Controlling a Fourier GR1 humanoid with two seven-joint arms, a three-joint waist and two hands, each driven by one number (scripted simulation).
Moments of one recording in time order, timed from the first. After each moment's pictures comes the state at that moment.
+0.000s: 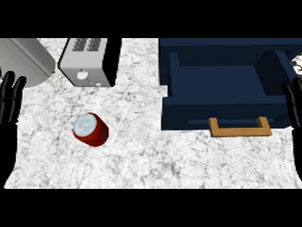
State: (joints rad) left arm -0.02 0.13 0.01 -2.10 0.01 0.02 -0.03; right arm 0.02 -0.10 -0.01 -2.10 -0.02 -0.01 -0.01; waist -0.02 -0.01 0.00
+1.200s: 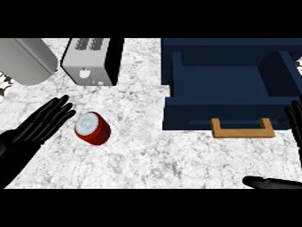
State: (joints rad) left arm 0.03 0.32 -0.01 -2.05 0.43 -0.41 0.29; right arm 0.17 -0.11 -0.08 -2.09 -0.04 0.02 0.15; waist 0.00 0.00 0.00
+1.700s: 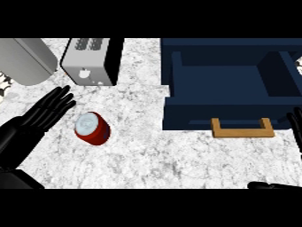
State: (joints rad) left arm -0.04 0.27 0.04 -1.92 0.39 -0.45 0.28; right arm 0.22 -0.10 -0.12 -2.06 -0.06 0.08 0.07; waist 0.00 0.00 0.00
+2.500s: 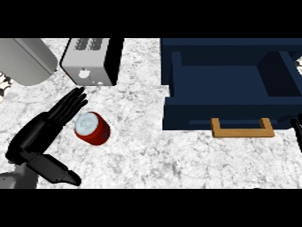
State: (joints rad) left arm -0.08 0.20 0.05 -1.66 0.19 -0.50 0.08; right arm 0.27 -0.06 -0.15 -2.08 -0.04 0.12 0.04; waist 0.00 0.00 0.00
